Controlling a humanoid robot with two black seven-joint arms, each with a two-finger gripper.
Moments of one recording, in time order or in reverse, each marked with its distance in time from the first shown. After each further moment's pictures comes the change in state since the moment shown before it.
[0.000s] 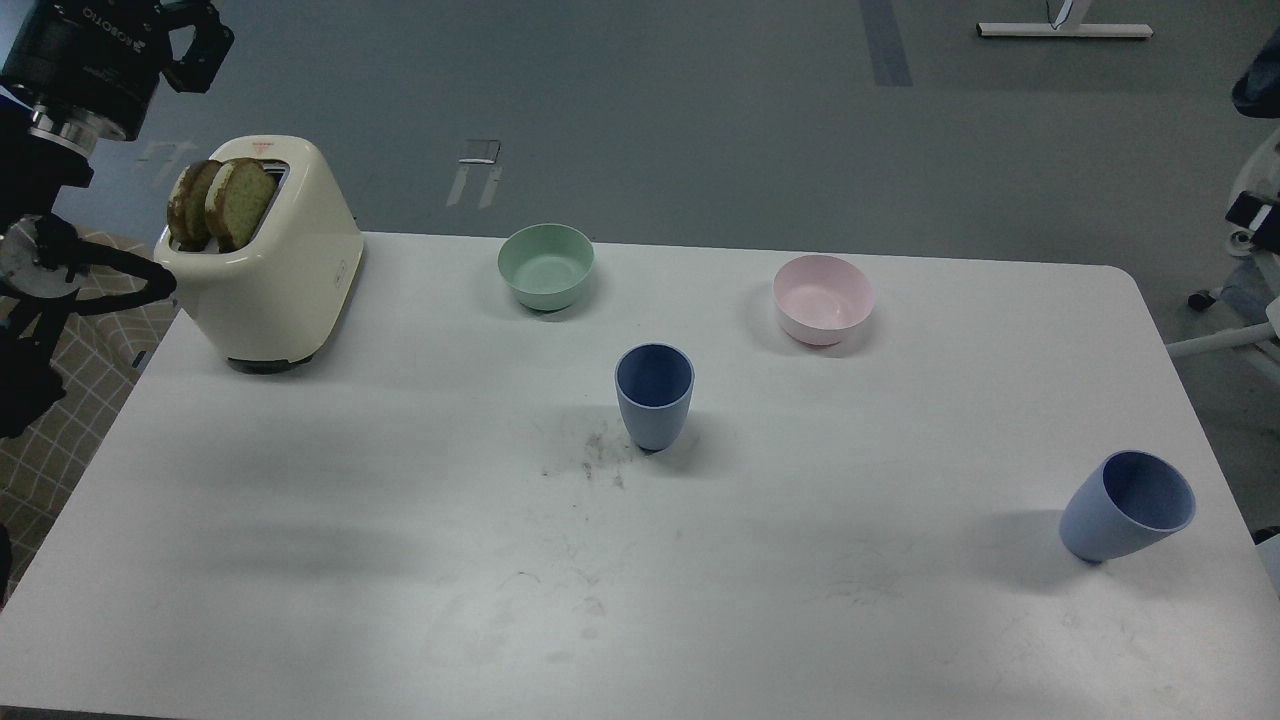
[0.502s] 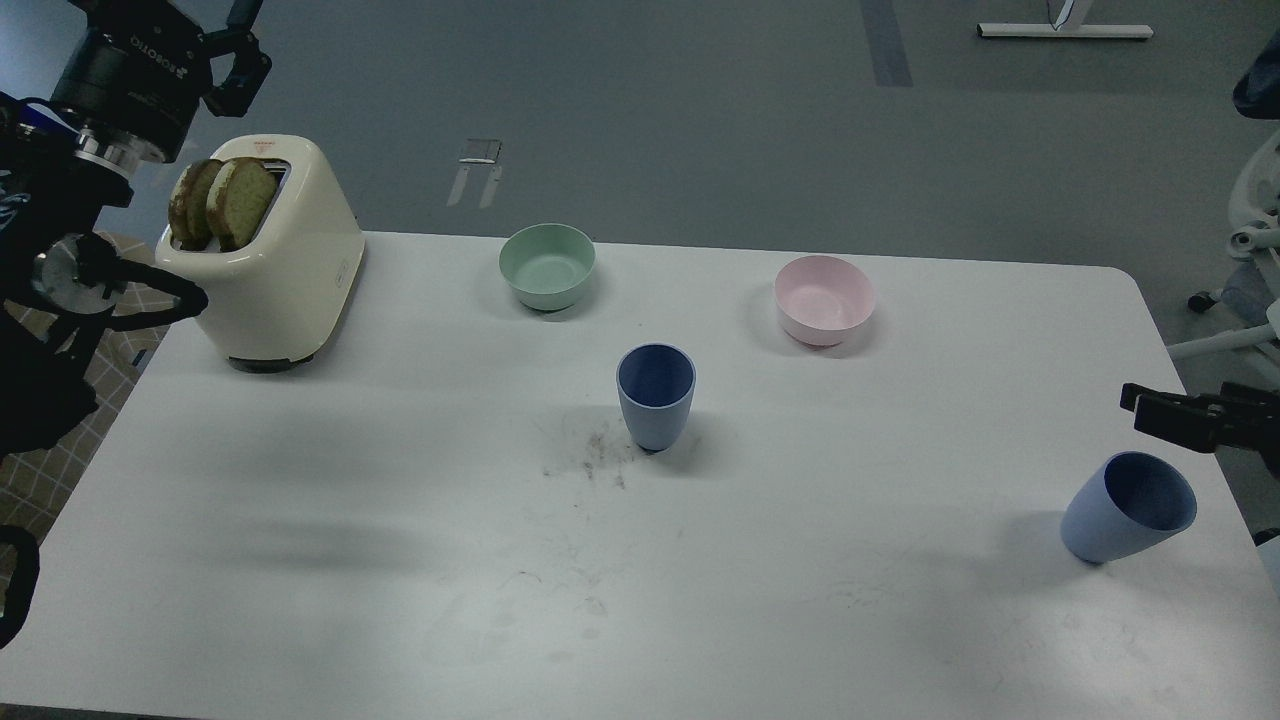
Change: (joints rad) left arm 0.016 -0.042 0.010 0.001 0.001 0.000 0.000; right arm -0.042 0.008 -0.288 0.004 -0.190 -0.001 0.000
